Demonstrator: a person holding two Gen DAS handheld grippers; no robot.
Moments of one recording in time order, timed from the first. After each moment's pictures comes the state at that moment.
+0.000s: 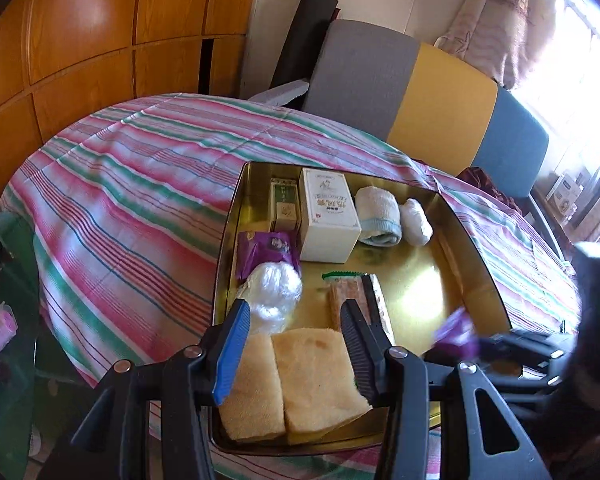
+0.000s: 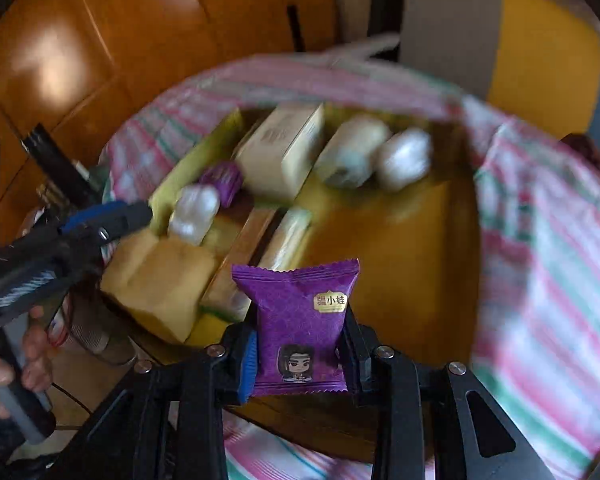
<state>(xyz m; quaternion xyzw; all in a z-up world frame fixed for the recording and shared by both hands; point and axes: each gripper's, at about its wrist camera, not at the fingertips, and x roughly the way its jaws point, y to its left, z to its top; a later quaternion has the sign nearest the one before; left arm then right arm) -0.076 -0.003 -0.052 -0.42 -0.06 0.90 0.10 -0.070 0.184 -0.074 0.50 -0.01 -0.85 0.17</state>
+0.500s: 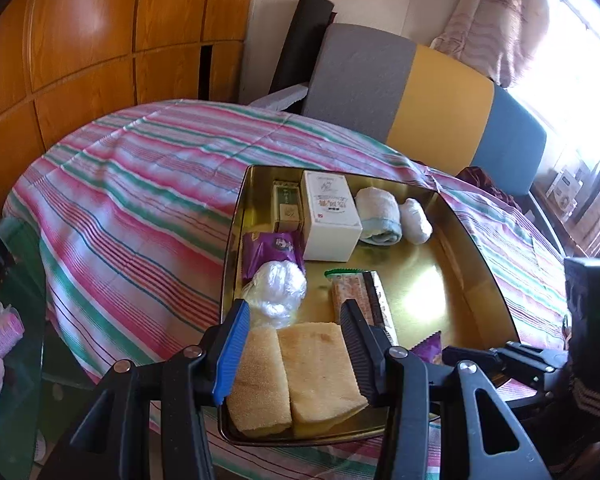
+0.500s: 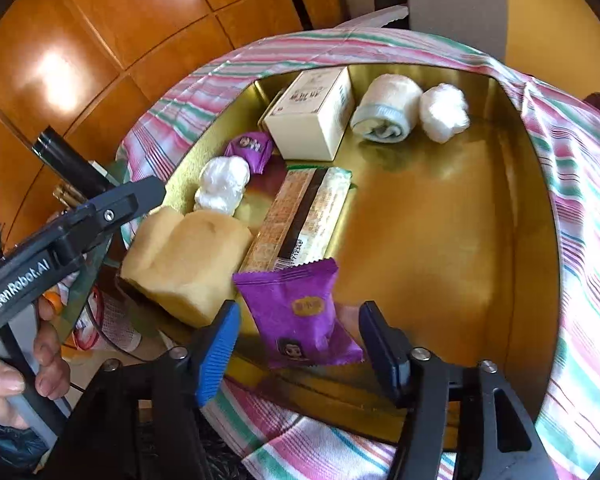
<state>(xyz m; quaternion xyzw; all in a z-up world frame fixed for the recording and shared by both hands) -0.068 -0.004 -0.048 -0.41 -0.04 0.91 0.11 -0.065 0.169 -0.087 0.51 -0.07 -0.84 0.19</state>
